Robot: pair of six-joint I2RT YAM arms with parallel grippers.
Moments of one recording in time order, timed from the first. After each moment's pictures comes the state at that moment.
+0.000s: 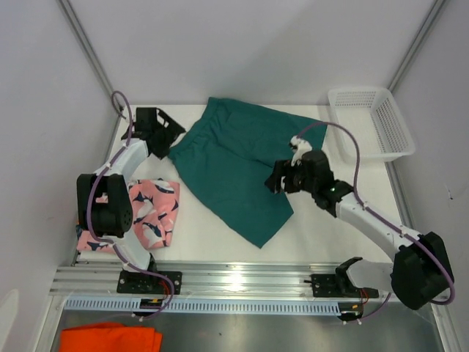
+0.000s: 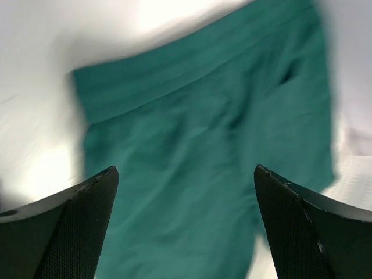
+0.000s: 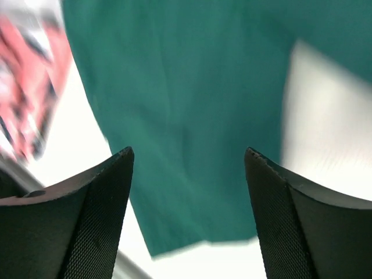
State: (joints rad) left arm -0.05 1.73 1.34 -0.31 0.05 -0.91; right arm 0.46 1.24 0.83 -0.09 -0.21 0.39
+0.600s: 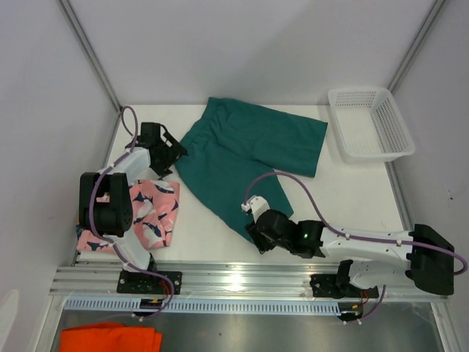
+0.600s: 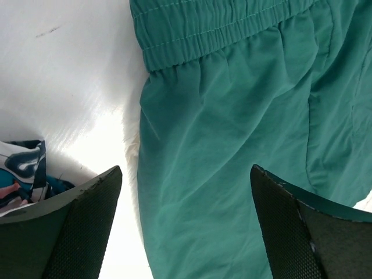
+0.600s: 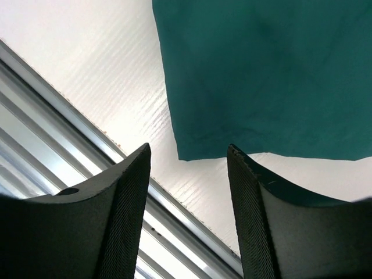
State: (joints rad) left arm -0.02 1.73 1.16 -0.38 0.09 -0.83; right arm 1.20 1.18 0.69 -0.32 0.26 0.34
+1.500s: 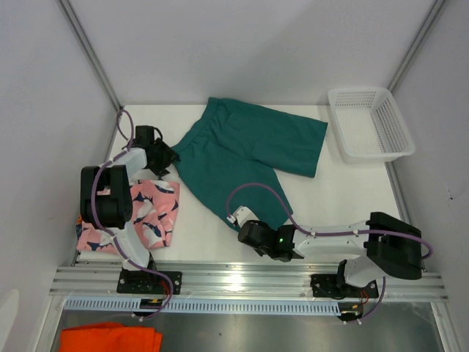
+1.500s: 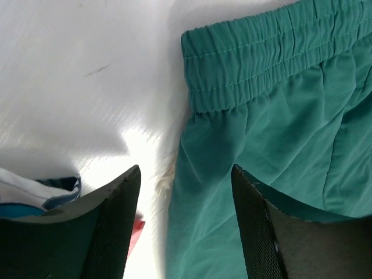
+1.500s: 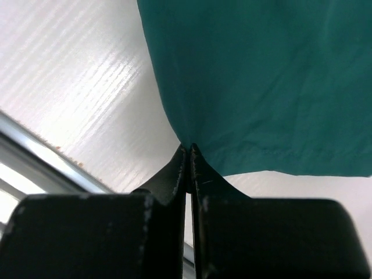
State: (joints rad) left arm 0.05 1.81 1.15 -0.33 0.11 -0.81; right arm 1.29 1.48 0.73 -0.28 0.41 0.30
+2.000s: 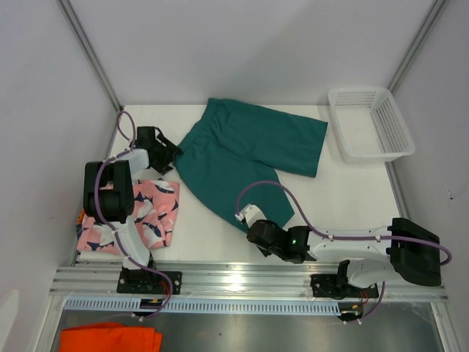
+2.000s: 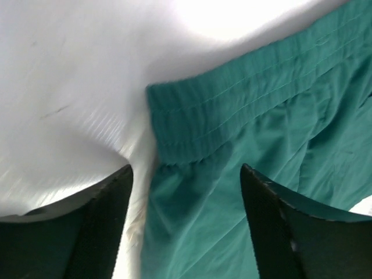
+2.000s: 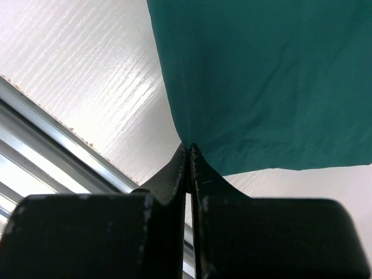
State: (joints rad) left arm 0.05 1.89 1.14 -0.17 0.14 -0.88; right arm 1.29 1.32 0.67 -0.29 0.39 0.34
